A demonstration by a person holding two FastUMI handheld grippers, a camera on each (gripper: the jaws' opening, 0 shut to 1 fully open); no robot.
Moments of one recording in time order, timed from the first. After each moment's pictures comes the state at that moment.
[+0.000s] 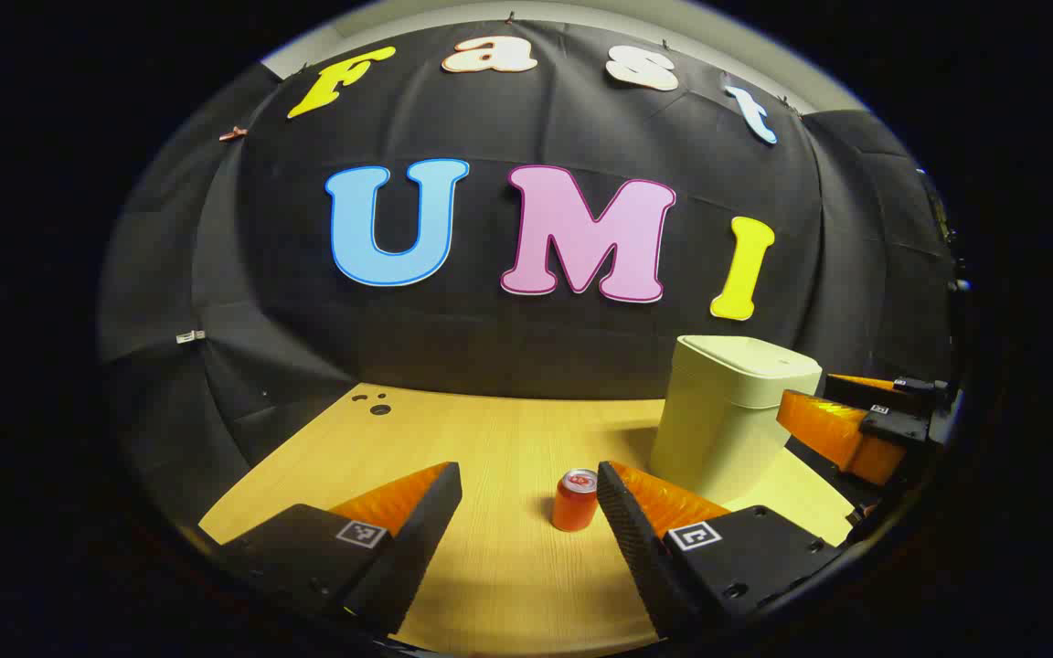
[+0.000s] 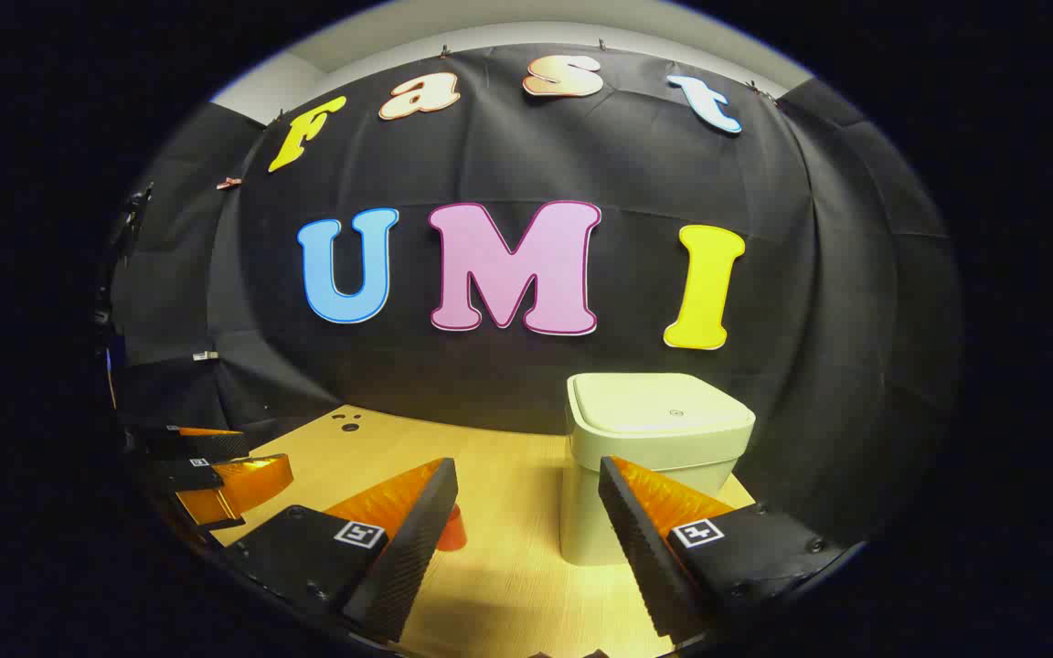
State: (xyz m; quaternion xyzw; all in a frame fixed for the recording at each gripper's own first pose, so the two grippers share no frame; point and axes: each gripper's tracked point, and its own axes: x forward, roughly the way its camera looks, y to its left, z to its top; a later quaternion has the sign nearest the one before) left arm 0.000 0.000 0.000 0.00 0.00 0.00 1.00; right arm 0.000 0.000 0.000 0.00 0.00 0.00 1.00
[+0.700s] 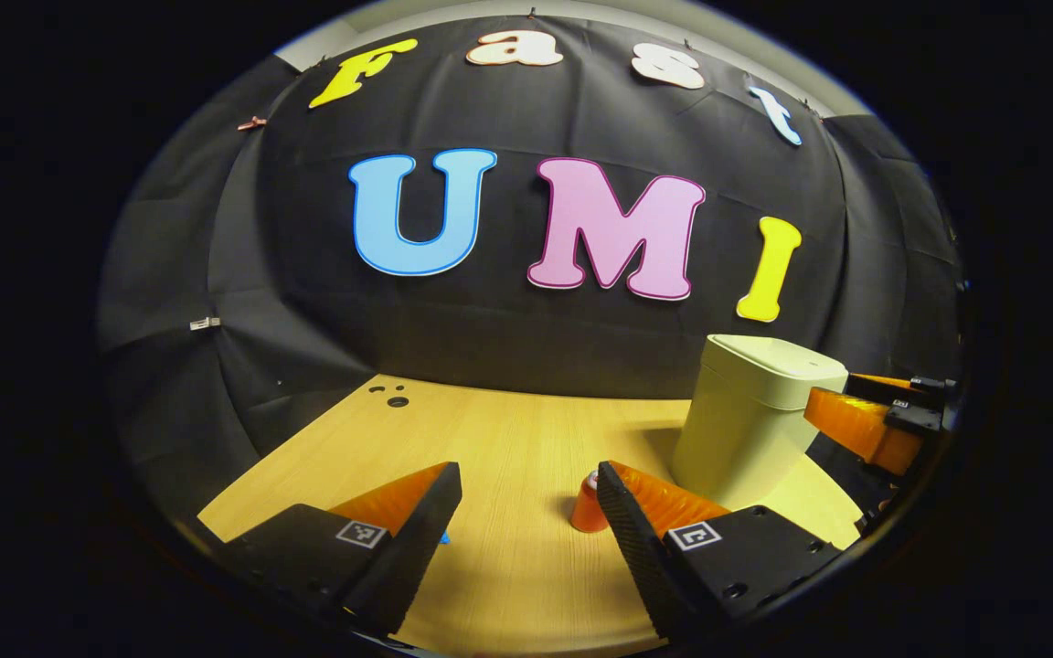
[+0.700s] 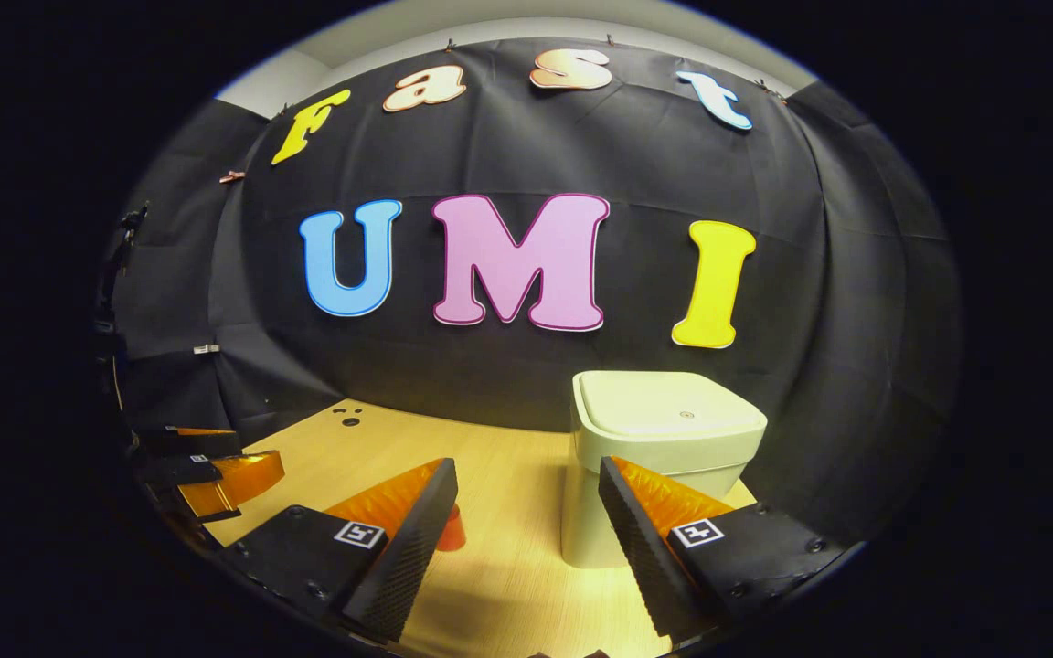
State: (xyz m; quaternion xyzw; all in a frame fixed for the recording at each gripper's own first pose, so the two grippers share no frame) left arm 0.010 0.023 -0.011 -0.01 0.00 0.03 1.00; right arm 0.009 0.006 -0.004 -0.01 0.02 0.01 1.00
